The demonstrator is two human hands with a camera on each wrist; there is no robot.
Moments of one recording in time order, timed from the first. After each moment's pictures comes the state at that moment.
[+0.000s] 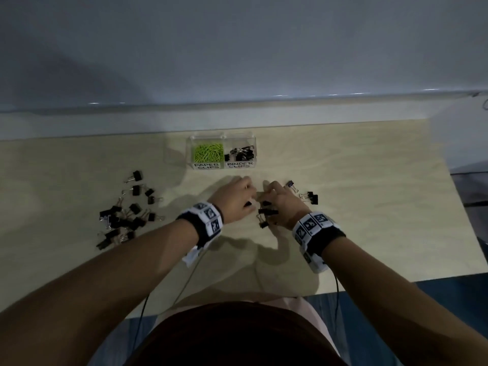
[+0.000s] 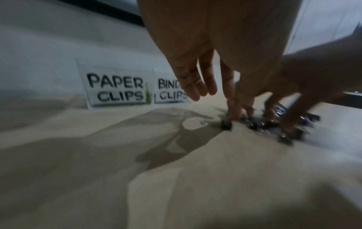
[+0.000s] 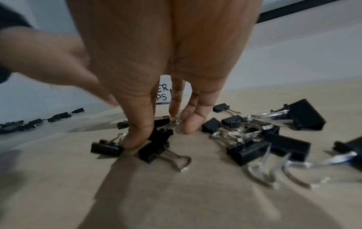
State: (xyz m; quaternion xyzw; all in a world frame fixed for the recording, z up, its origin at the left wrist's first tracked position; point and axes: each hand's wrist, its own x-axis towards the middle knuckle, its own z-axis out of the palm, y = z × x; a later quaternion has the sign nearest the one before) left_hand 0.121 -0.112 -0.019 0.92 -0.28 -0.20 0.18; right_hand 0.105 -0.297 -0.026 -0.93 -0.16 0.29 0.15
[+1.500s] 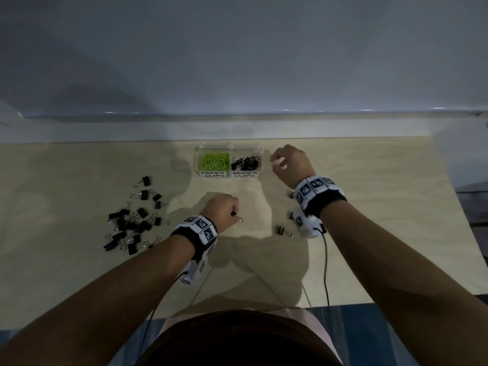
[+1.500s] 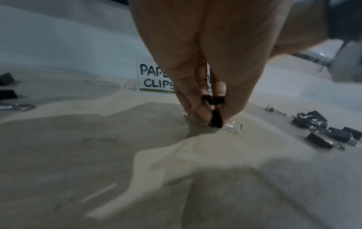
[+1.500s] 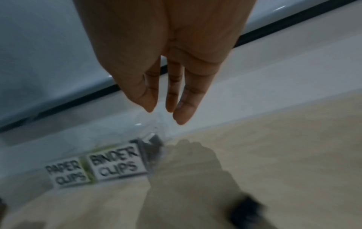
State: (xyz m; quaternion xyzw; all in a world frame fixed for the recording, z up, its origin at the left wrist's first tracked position) left_hand 0.111 -0.089 -0.030 0.94 -0.09 -0.23 0.25; right_hand 0.198 -0.298 0.005 -0.95 -0.09 0.08 0.29
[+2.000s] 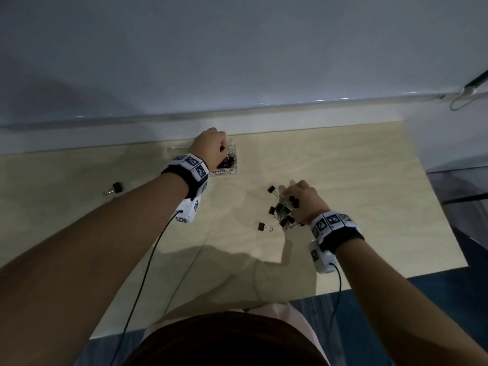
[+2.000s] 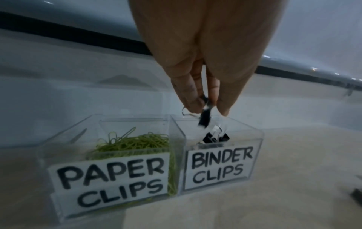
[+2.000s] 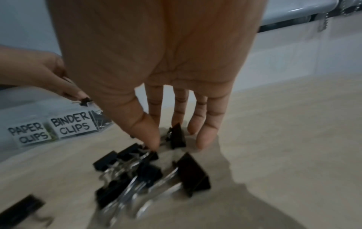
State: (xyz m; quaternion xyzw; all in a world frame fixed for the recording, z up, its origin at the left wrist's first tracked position) left_hand 0.228 -0.123 0.018 0.96 -0.11 -0.09 0.22; right_hand 0.110 -0.381 -0.024 -0.95 0.04 0.24 0.21
